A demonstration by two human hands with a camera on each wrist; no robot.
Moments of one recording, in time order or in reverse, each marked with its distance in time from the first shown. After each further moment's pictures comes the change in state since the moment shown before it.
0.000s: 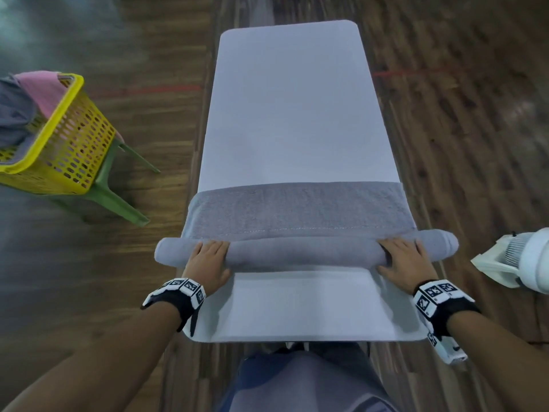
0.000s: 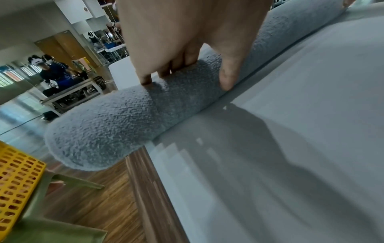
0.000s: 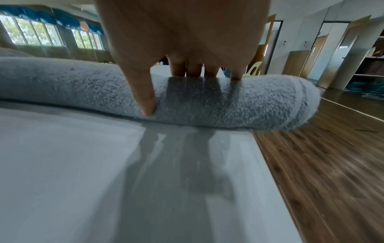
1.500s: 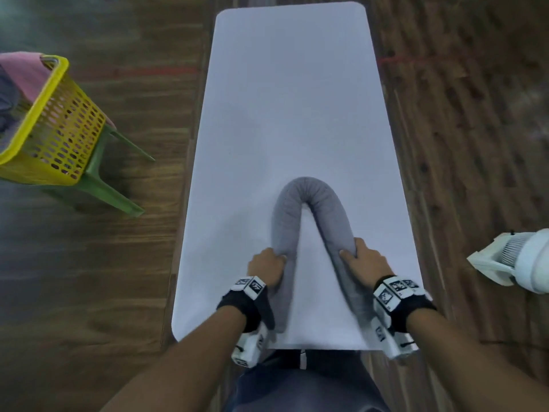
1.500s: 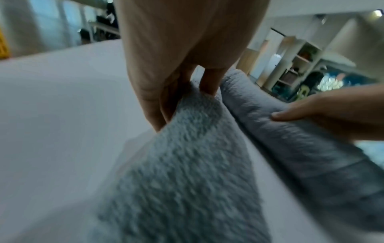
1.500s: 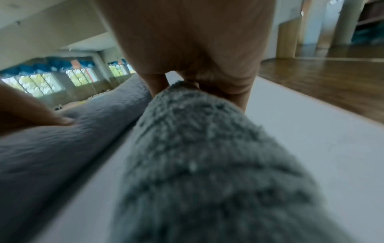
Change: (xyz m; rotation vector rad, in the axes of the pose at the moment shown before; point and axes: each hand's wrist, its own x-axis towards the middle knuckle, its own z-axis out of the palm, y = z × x) left_hand 0.054 0.143 -0.022 -0.576 -0.296 -0.424; right_hand 0.026 -0.080 -0.025 0.430 -0.266 0.256
